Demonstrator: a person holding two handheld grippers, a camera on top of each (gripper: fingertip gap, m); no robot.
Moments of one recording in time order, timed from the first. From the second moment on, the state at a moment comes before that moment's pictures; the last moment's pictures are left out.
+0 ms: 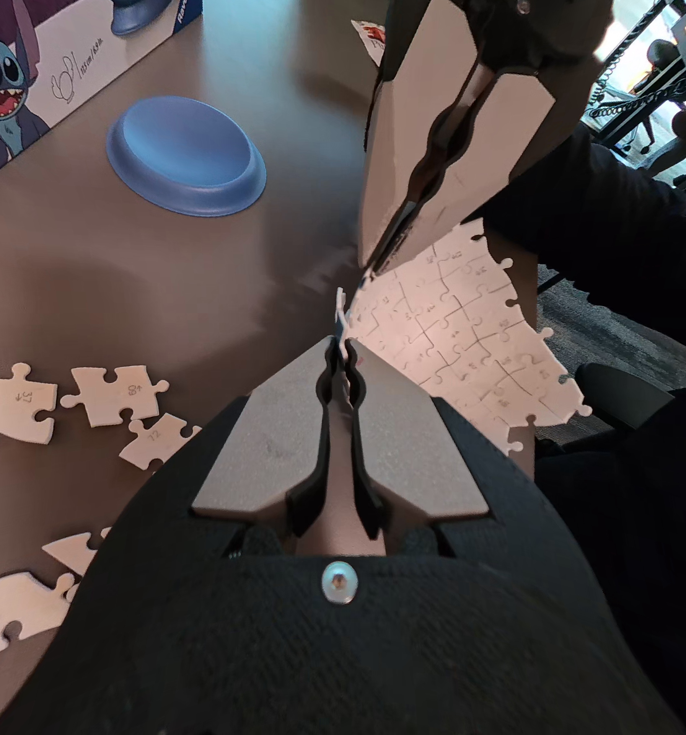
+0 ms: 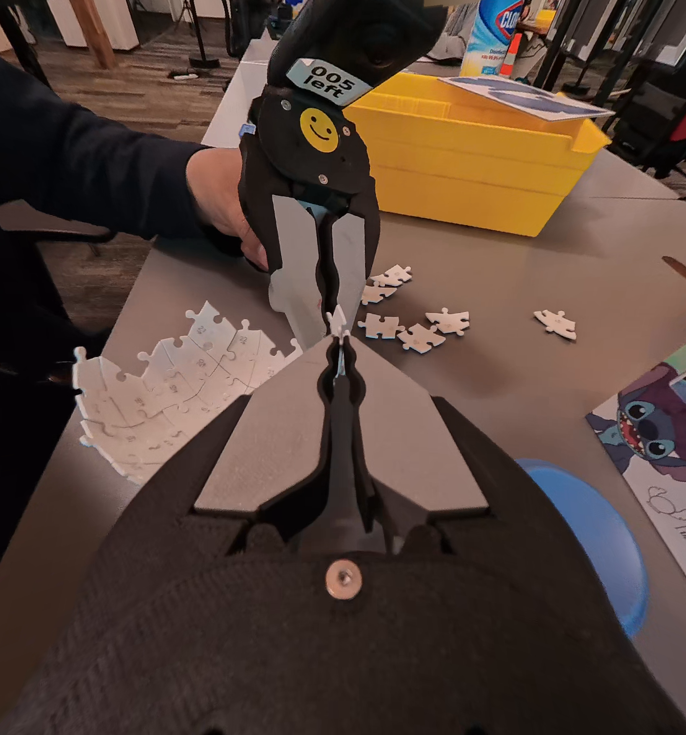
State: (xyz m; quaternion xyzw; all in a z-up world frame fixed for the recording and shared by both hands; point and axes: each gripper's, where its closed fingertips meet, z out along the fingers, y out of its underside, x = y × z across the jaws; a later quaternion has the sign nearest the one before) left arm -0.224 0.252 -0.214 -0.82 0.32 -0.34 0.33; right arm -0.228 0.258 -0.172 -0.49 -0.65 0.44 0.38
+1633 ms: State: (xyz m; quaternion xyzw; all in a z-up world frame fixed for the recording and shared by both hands) left arm -0.215 0.261 -0.211 -0.80 0.32 -0.37 0.35; right arm -0.224 0.269 -0.171 -0.48 -0.62 0.42 0.46
